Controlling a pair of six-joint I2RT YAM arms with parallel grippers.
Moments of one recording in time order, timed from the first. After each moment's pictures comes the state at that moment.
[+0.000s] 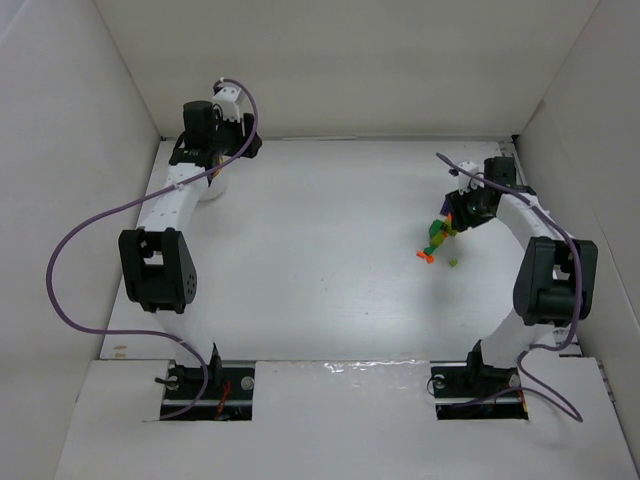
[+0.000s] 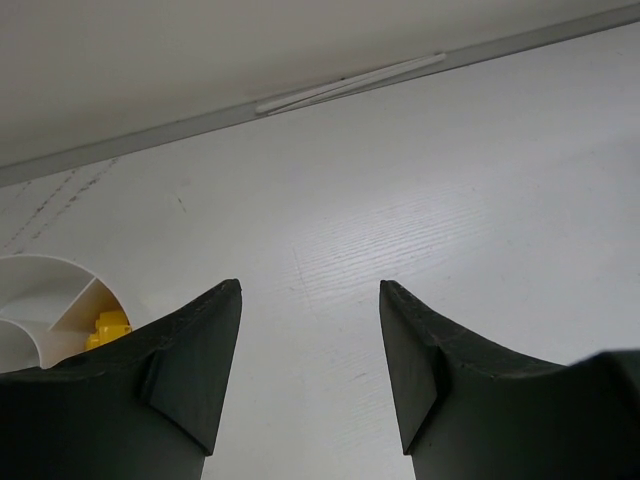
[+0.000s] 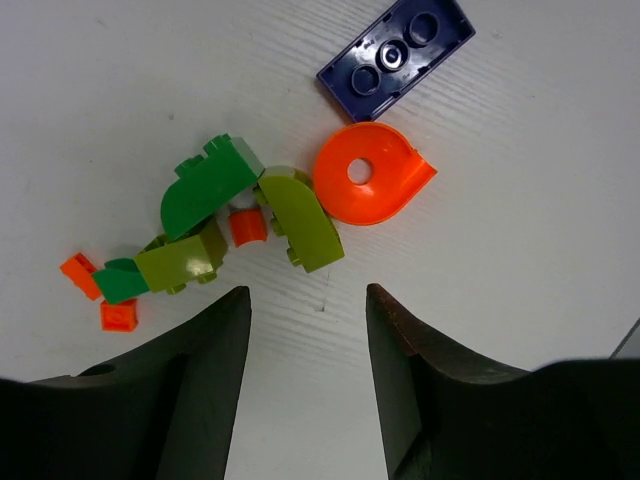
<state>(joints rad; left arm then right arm) -0.06 1.80 1.58 -0.18 0.35 0.00 -0.10 1.65 1.19 -0.53 -0.22 -0.45</state>
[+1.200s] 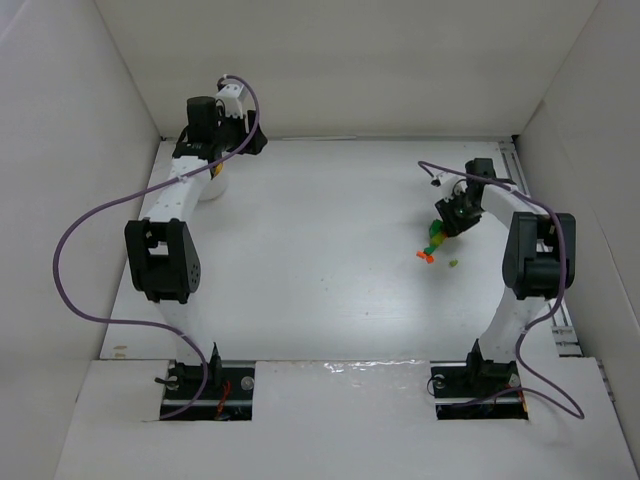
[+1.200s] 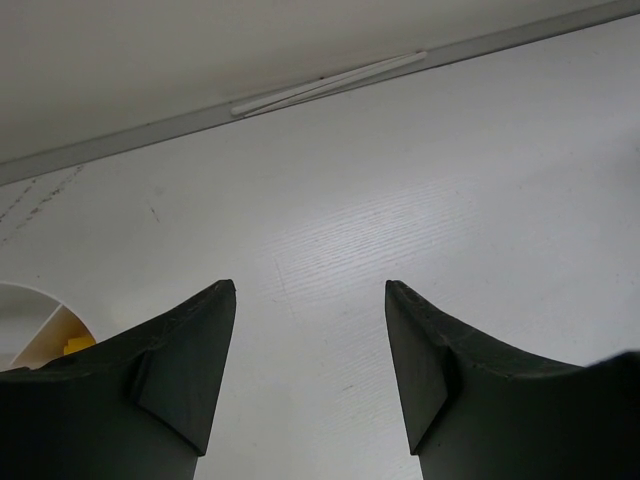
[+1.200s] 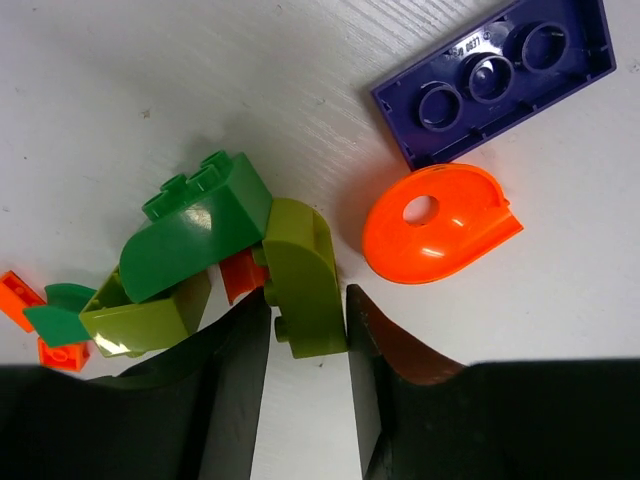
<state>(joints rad) -0.06 1.89 1.68 -0.22 0.40 -0.02 -0.06 1.90 1.31 -0.62 -0.18 -0.60</state>
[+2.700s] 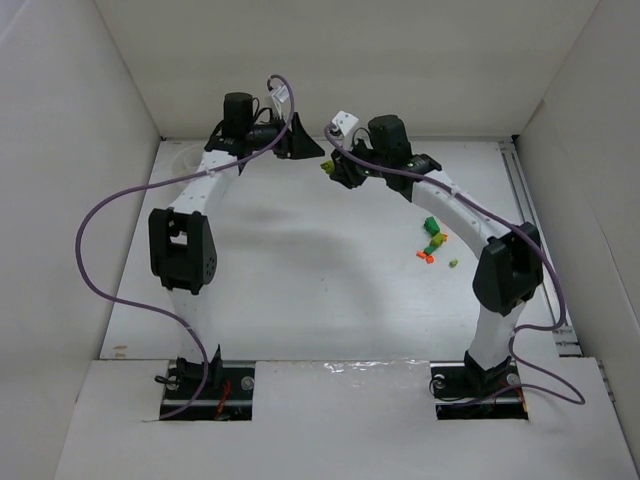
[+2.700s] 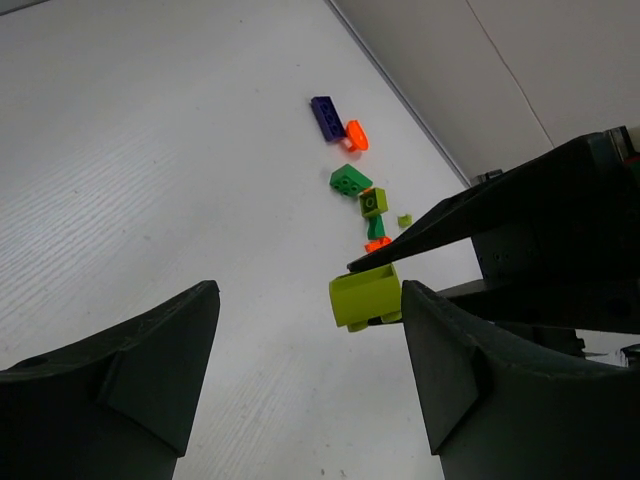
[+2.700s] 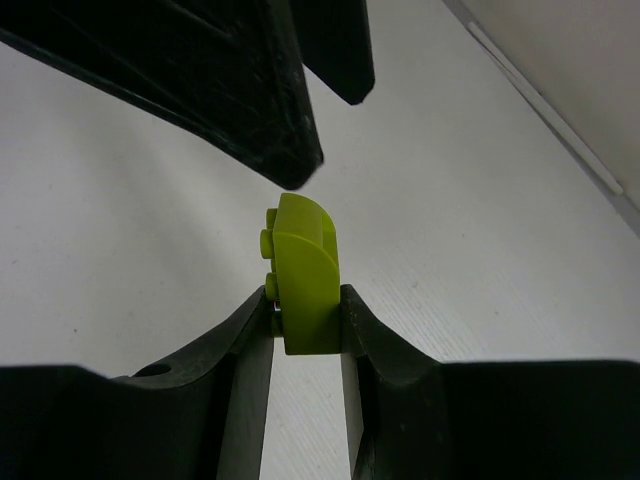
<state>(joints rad) -0.20 2.00 1.79 -0.20 0.98 -0.35 0.51 1.86 1.69 -0.32 -0.37 -0.27</state>
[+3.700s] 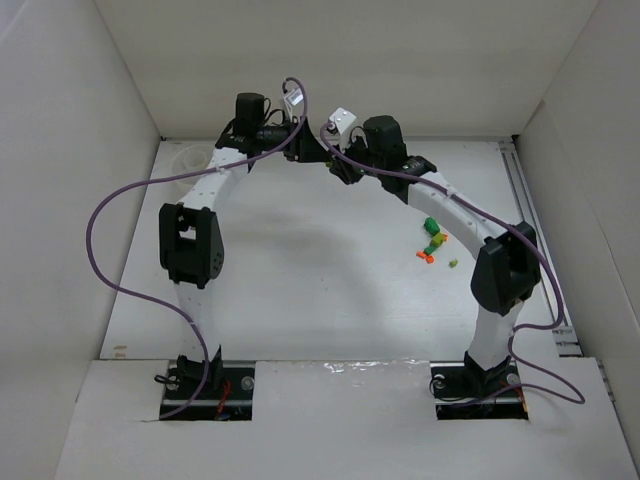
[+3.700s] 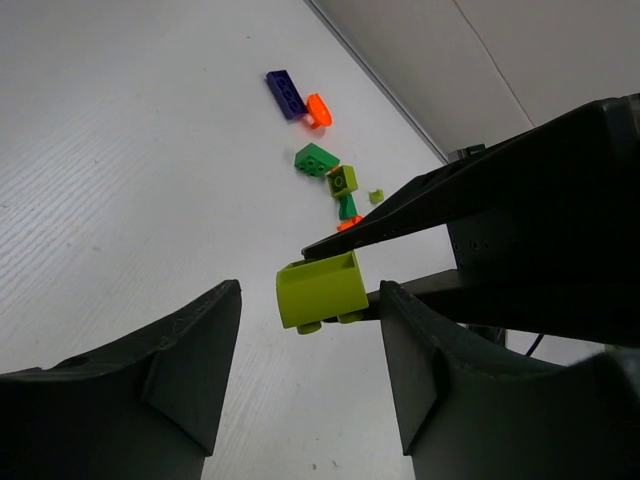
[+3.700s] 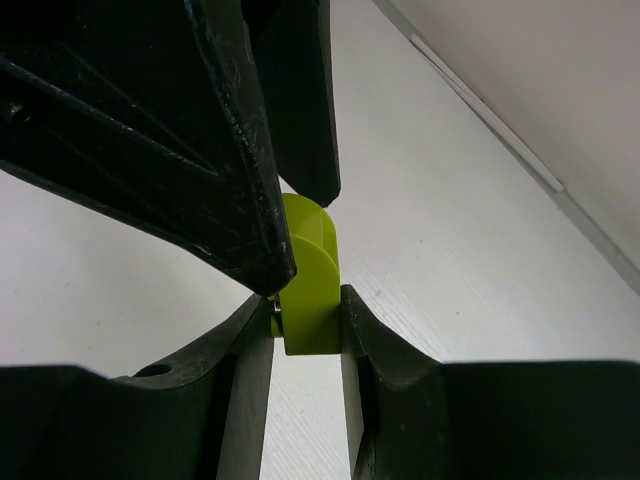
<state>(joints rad) -0.24 2.08 1.88 -0.26 1.07 -0.31 0.54 1.87 1.69 -0.25 -0.23 -0.27</state>
